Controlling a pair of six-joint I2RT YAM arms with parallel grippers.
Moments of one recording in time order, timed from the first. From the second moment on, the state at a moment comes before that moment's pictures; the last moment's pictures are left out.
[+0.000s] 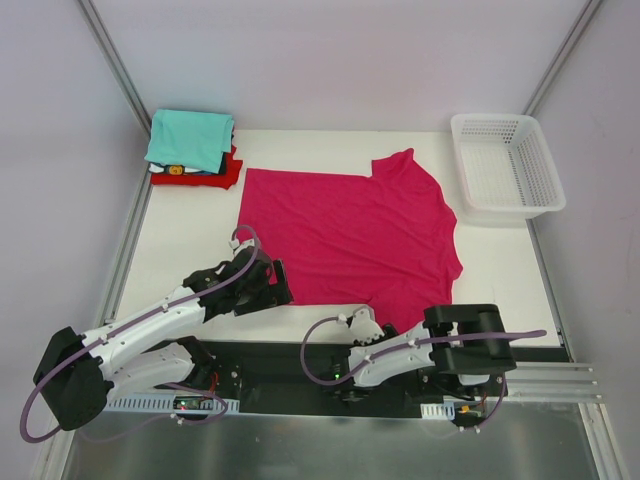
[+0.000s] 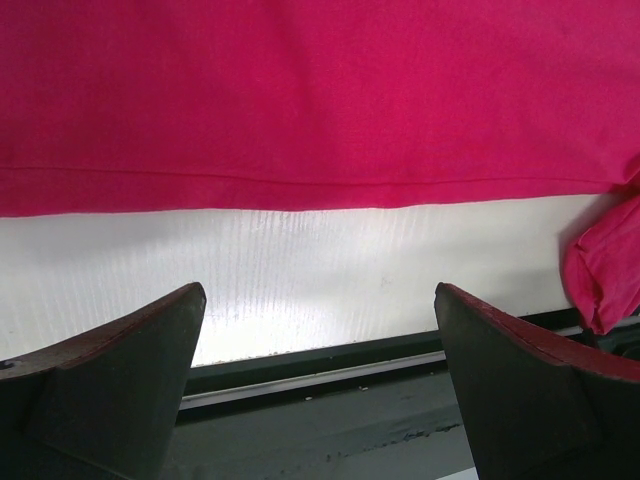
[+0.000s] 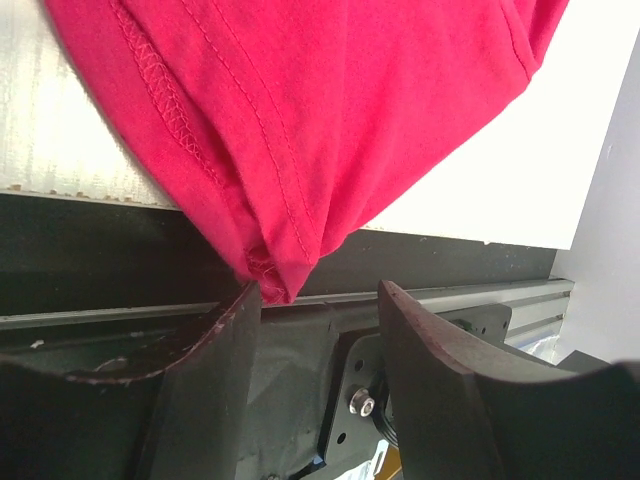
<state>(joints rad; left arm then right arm) -0.76 0.98 0.58 -0.61 -0.08 -0.94 1.70 1.80 0.89 -1.29 0.65 1.40</state>
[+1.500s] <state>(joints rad) -0.77 0.97 0.59 -0.62 -0.08 -0.94 1.66 1.81 0.99 -1.21 0.65 1.34</state>
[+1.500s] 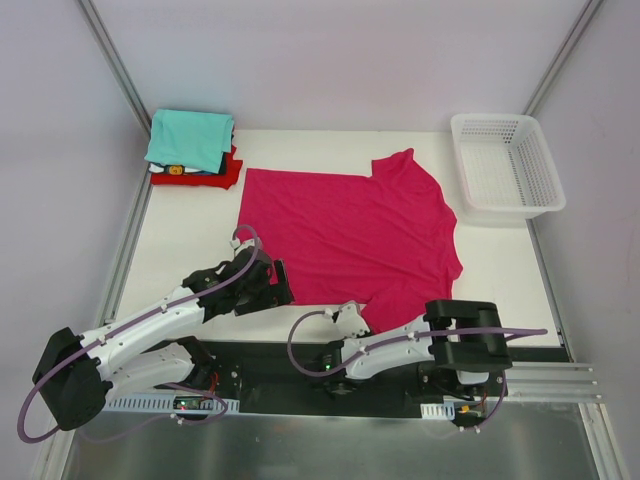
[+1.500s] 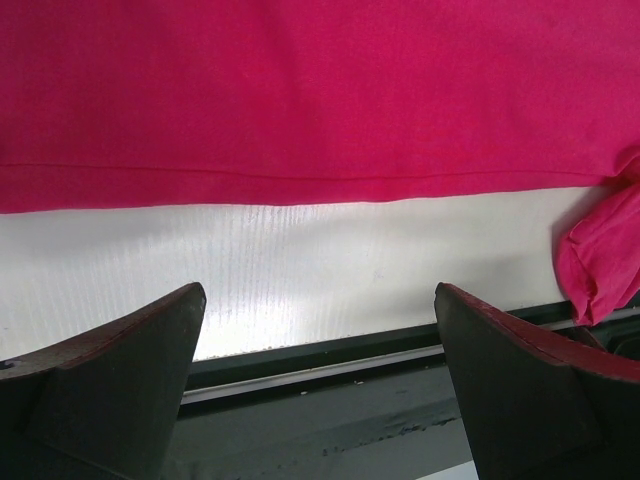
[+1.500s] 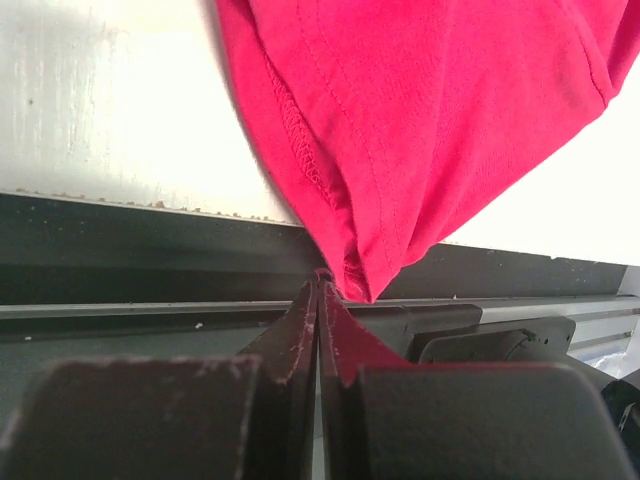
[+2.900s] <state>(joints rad) -0.79 0.92 0.59 -0.65 -0.08 -0.95 1.61 1.81 0.91 -1.33 0.64 1.56</state>
